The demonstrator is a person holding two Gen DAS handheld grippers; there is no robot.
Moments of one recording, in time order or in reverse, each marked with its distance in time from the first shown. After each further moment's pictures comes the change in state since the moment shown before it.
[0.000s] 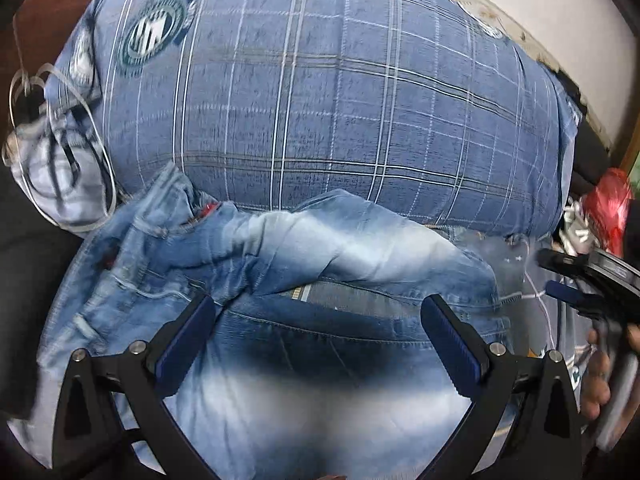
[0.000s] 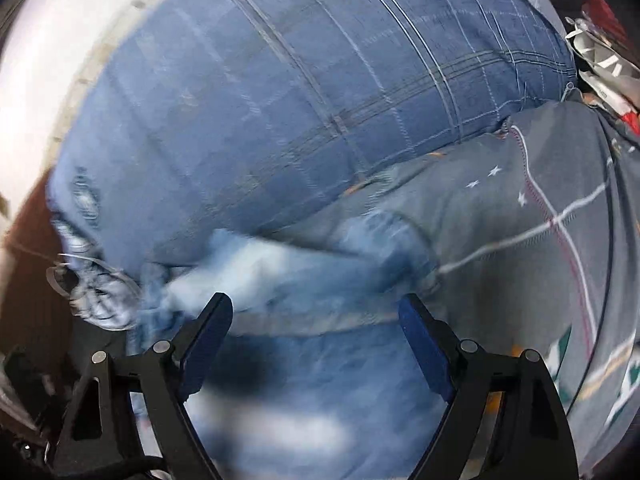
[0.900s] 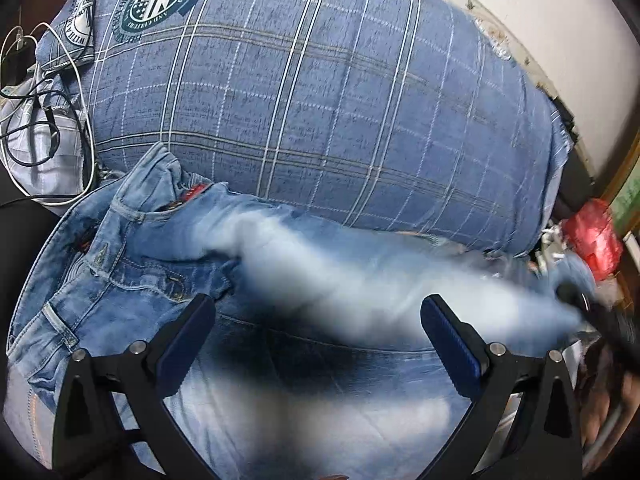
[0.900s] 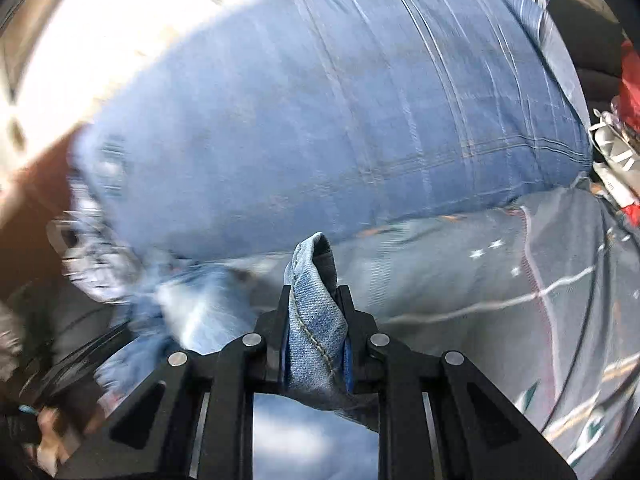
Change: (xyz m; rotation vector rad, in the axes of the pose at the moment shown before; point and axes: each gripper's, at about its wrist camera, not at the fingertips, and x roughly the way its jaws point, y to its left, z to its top) left arm 0.002 0.016 0.018 -0.087 0.029 -0.124; right arm -0.056 0.044 -0.044 -0.244 -0.181 0.073
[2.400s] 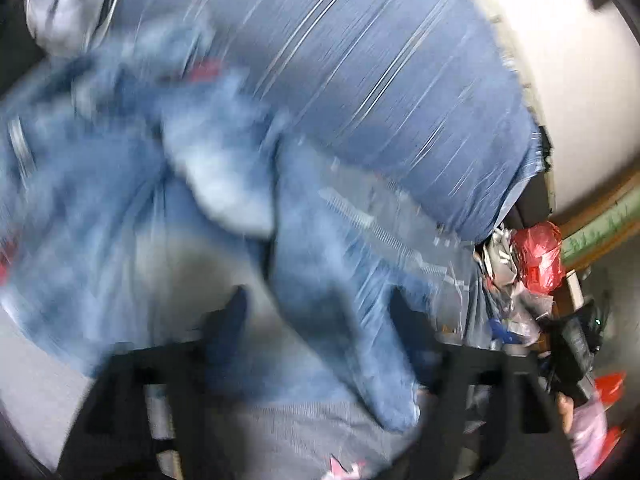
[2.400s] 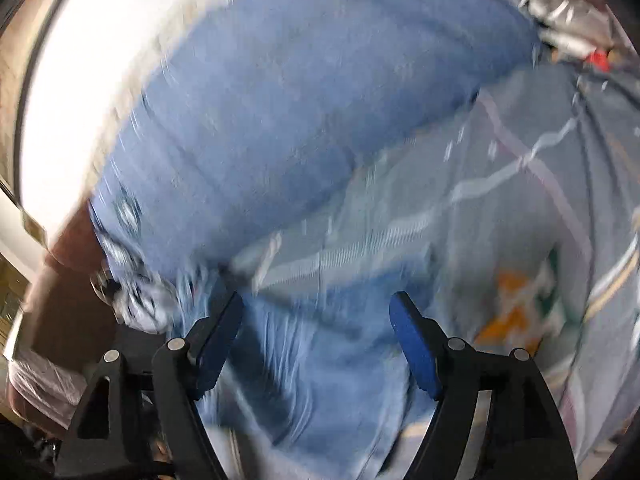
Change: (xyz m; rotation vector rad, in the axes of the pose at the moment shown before) left arm -0.009 0.031 -0.070 -0.231 0.113 -0.205; right arm -0.009 -0.053 -0.067 0.331 0.115 0.056
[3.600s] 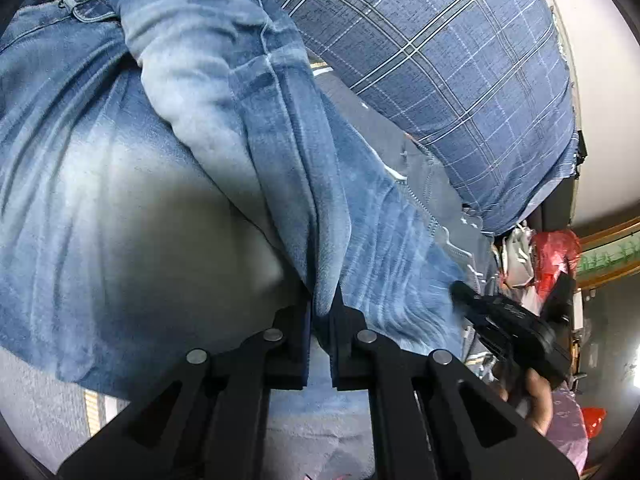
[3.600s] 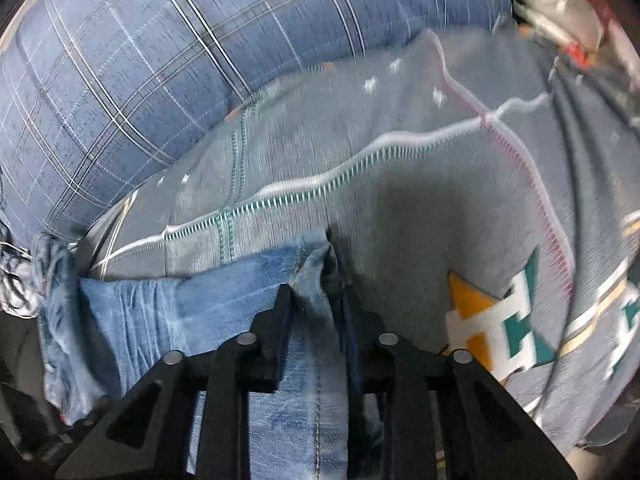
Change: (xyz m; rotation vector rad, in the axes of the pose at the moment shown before) left arm 0.083 0.009 -0.027 -0.170 0.180 0.038; right arm 0.088 -0.050 0.027 0.010 0.147 -0.394
